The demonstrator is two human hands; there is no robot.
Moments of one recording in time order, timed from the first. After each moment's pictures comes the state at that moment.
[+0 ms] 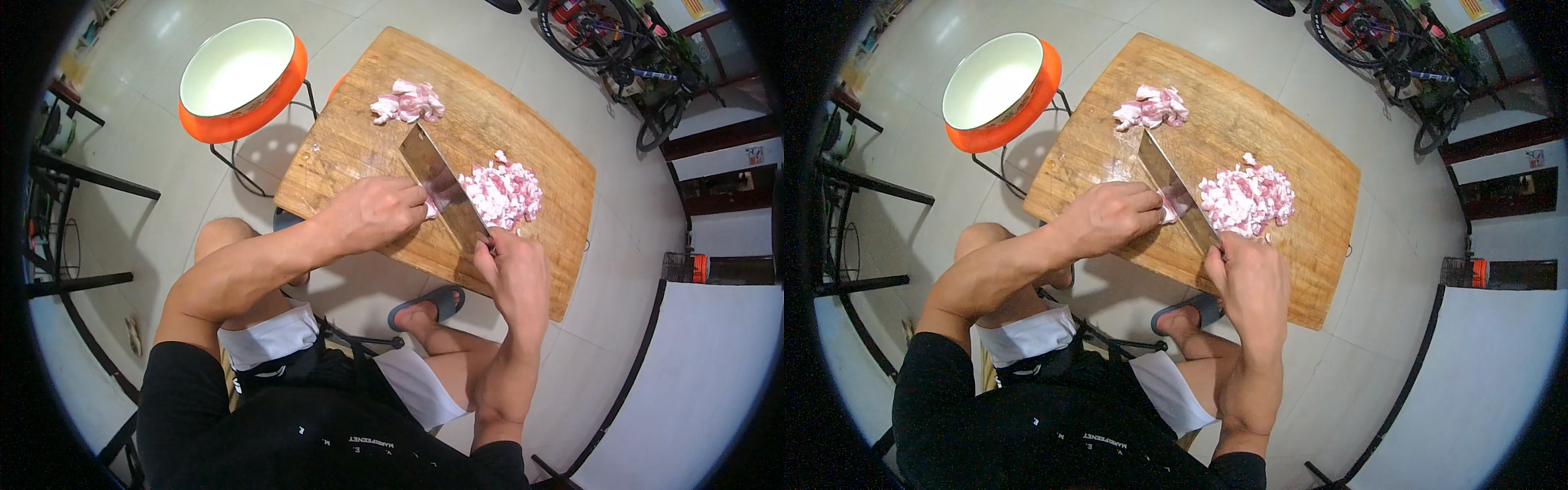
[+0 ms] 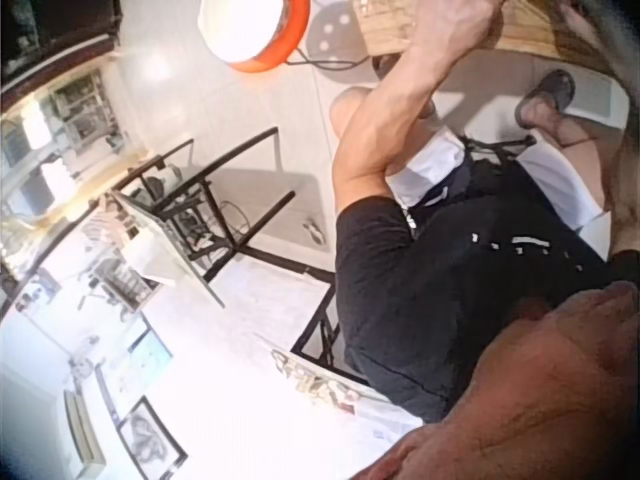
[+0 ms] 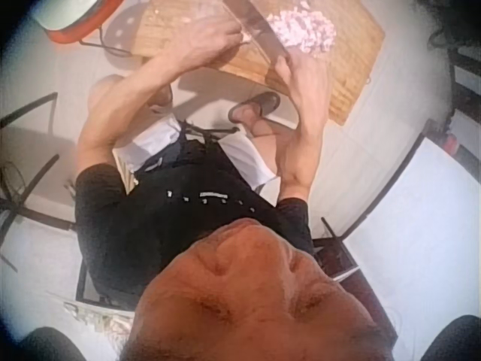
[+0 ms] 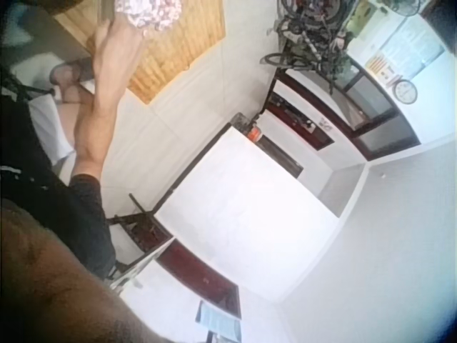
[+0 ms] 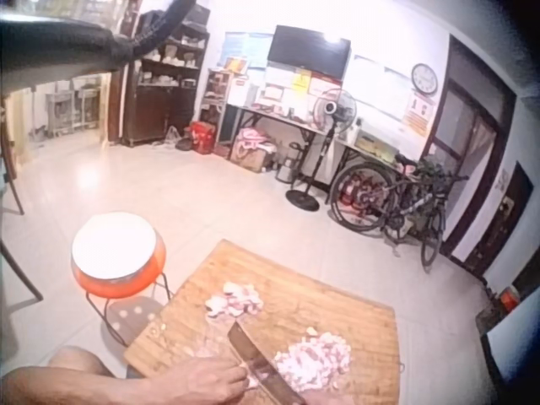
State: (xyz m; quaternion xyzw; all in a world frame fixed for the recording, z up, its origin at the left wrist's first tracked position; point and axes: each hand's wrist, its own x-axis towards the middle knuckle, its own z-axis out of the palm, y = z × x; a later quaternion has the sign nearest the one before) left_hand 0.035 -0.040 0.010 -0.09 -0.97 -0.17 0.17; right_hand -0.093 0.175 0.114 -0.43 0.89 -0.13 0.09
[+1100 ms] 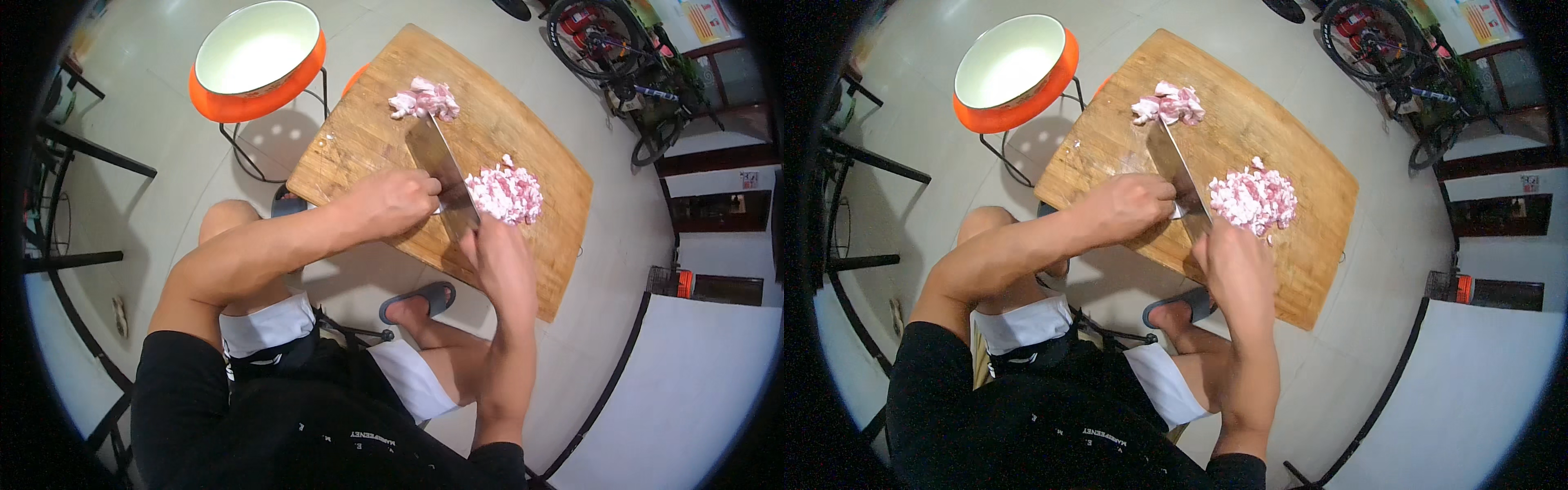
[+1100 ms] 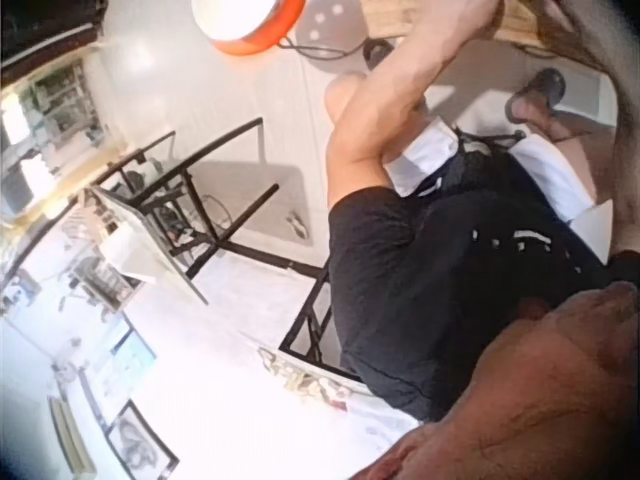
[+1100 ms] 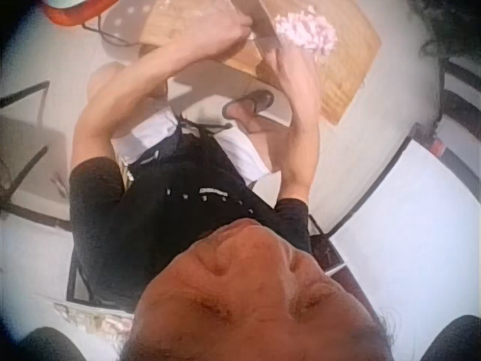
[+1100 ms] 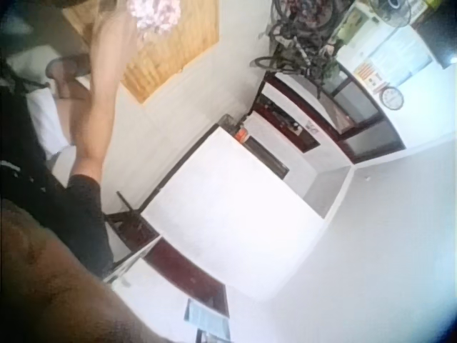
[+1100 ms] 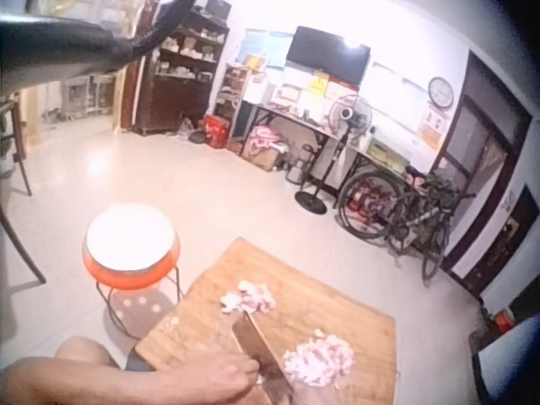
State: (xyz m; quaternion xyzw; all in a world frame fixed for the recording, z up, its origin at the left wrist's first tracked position) left_hand 0.027 -0.037 -0.003 -0.07 -0.96 -0.19 0.21; right_hand -0.084 0.152 0.104 -0.47 0.87 -0.07 0.08
